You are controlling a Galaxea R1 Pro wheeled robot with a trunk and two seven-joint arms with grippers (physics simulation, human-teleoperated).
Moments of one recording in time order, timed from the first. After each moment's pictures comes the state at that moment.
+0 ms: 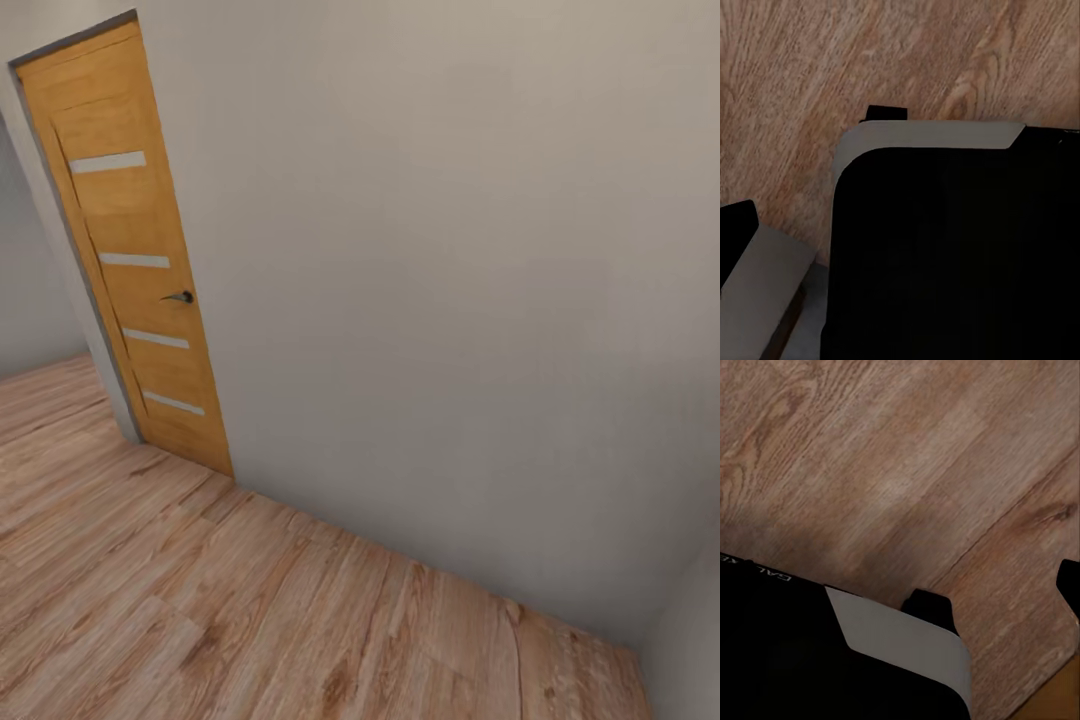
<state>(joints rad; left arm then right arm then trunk) 0.00 0.00 0.02 -0.16 0.07 -0.07 0.00 -0.29 0.11 0.51 0.03 -0.19 -0.07 -0.04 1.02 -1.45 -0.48</state>
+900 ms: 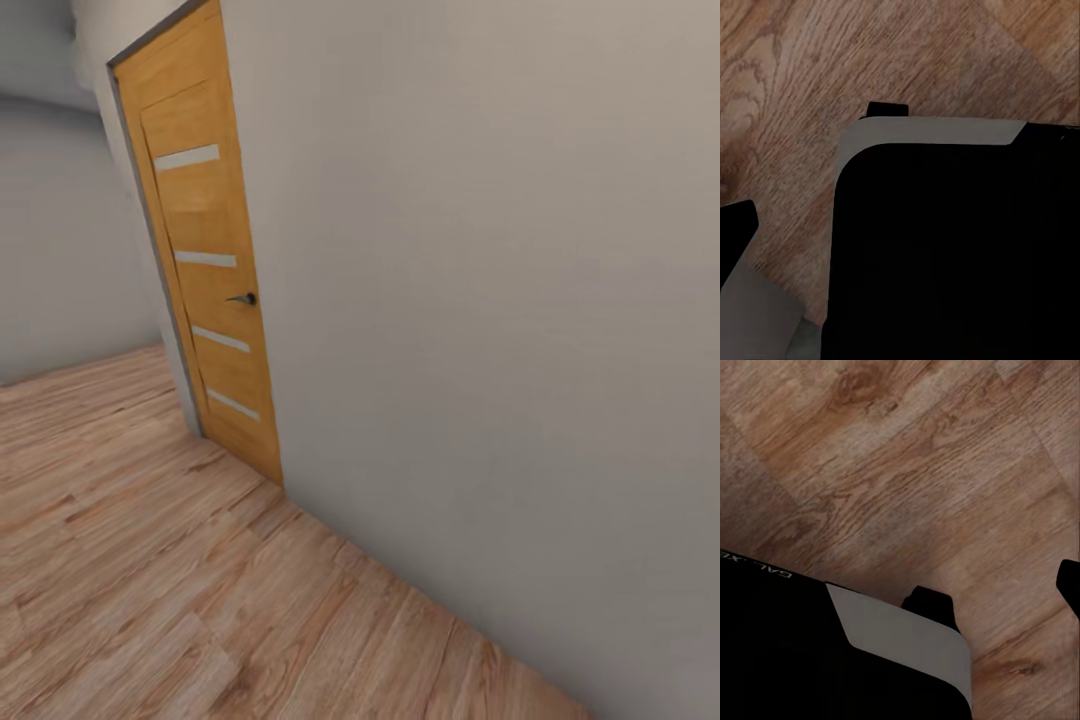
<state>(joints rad) 0.00 0.00 0.02 -0.16 0.07 -0.07 0.00 -0.29 0.11 0.51 0.03 -0.19 -0.07 -0.04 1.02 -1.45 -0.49</state>
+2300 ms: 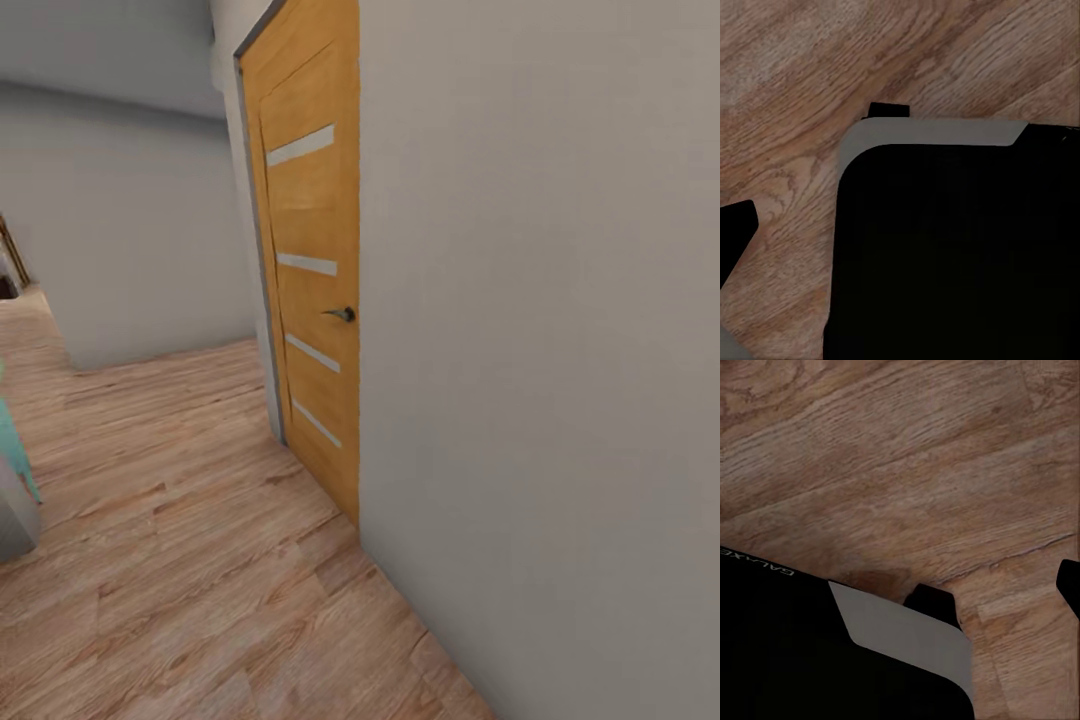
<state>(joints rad) 0.00 0.01 0.02 -0.16 0.07 -0.07 0.00 -0.29 0.11 0.51 0.03 -0.19 -0.06 -0.04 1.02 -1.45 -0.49</state>
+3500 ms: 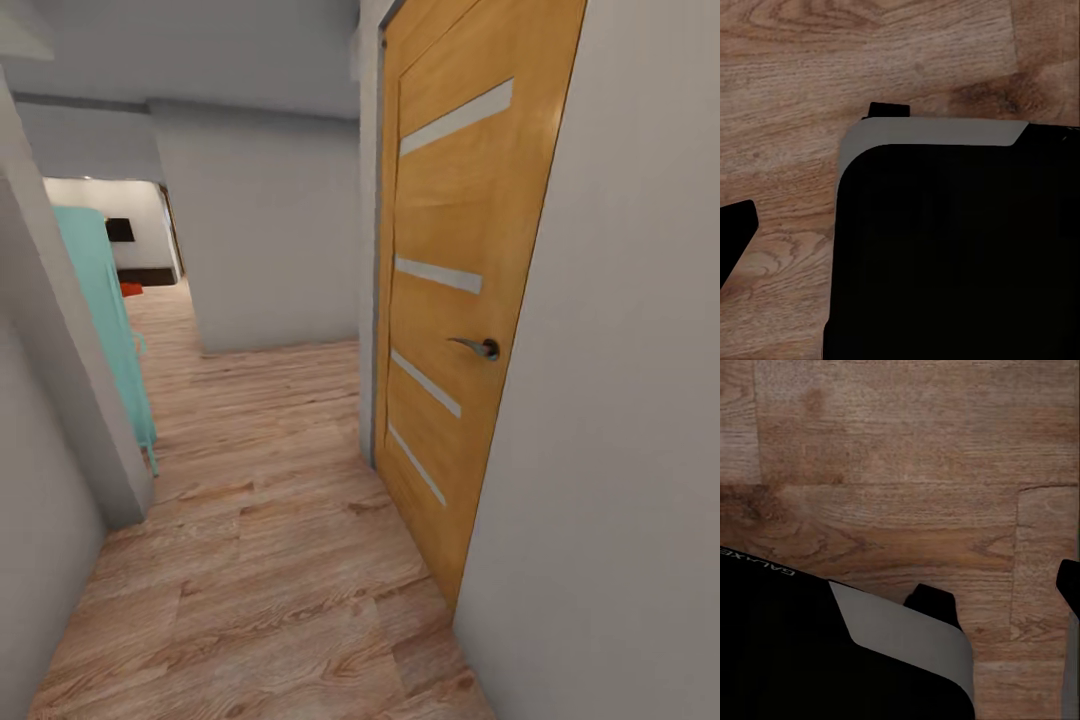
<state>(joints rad) 0.00 0.01 0.02 -0.16 0.07 -0.07 0.00 -0.29 0.11 0.51 0.03 -0.19 -0.06 -0.04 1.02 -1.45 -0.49</state>
